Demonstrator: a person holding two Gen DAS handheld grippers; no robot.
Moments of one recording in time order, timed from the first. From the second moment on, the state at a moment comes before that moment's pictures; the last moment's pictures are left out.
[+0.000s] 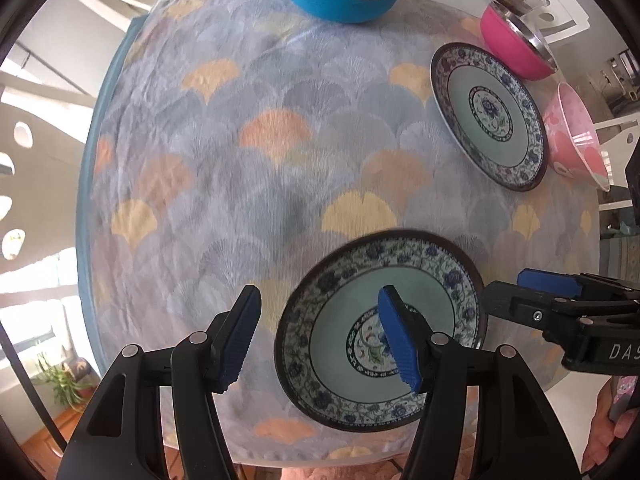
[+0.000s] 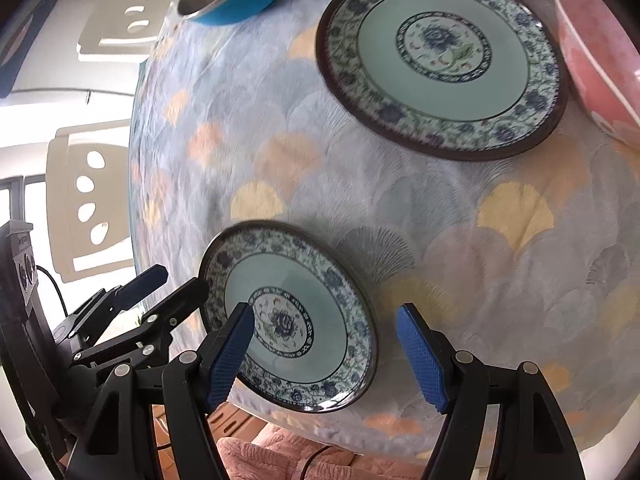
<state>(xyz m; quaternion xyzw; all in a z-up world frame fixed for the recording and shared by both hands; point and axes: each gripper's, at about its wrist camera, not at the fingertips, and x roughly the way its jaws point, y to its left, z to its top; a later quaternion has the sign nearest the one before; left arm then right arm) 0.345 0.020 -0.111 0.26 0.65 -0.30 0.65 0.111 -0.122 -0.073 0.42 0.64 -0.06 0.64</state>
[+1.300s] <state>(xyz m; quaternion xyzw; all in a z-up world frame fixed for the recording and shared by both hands) 0.380 -0.192 -0.133 0.31 0.60 -0.41 0.62 0.050 -0.247 -0.093 0.55 0.48 -0.26 0.63</state>
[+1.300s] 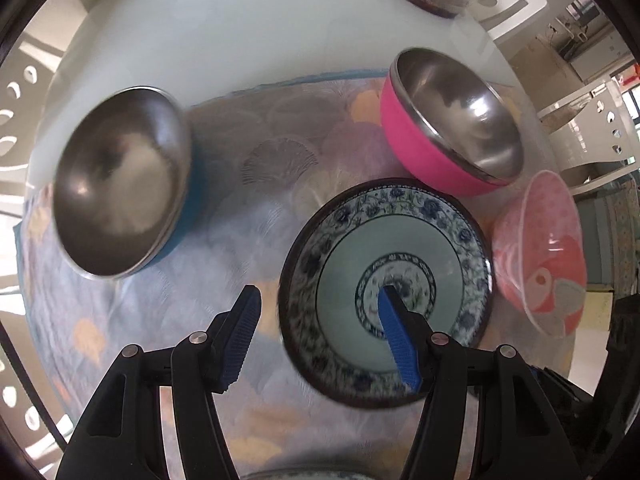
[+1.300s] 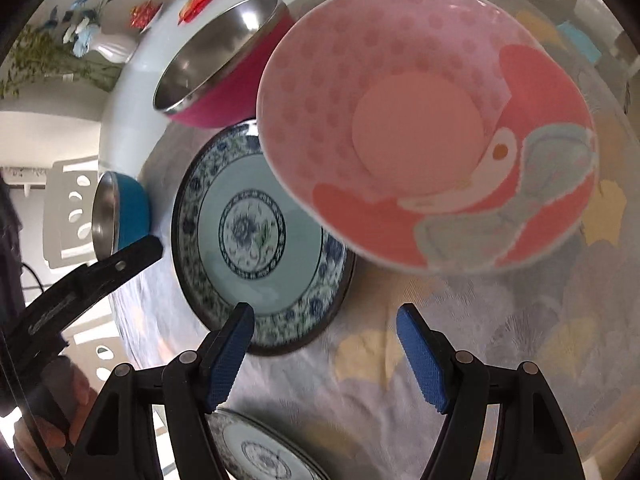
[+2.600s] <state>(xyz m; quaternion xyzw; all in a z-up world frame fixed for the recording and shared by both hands) 0.371 -0.228 -0.169 0.36 0.58 -0.42 0.60 0.172 -0.253 -0.113 0.41 0.56 -0.26 0.67</state>
